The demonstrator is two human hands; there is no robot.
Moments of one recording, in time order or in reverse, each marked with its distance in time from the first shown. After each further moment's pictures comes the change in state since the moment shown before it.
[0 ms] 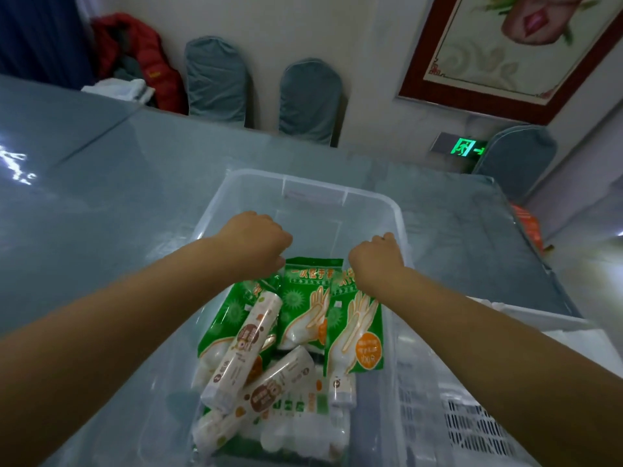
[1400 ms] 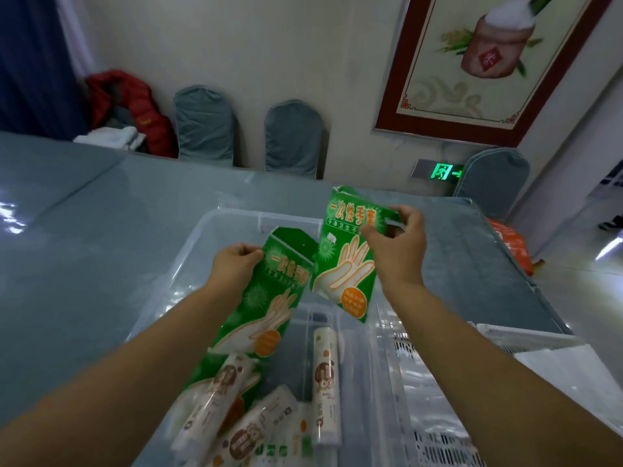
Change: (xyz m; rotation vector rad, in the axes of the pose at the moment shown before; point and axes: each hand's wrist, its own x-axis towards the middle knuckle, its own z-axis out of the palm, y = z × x) left_hand 0.041 0.020 0.026 -1.729 0.439 -0.855; right_hand -0.010 0.061 -0.015 1.642 0.955 0.490
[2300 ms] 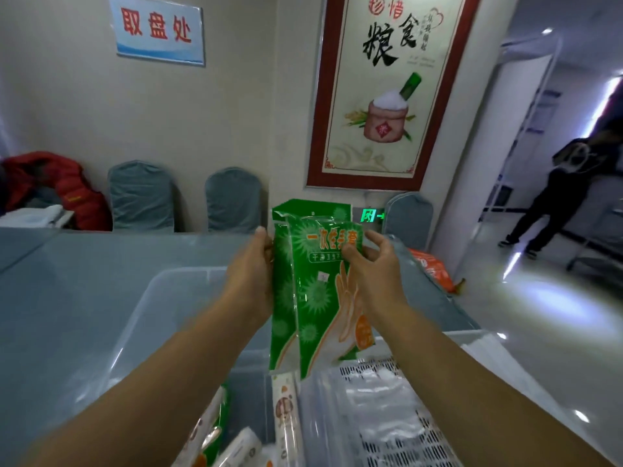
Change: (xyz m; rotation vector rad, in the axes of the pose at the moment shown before) left_hand -0.139 0.107 0.059 -0.497 -0.532 0.062; right_hand -0.033 -0.074 -0.085 0.263 -0.021 0.144
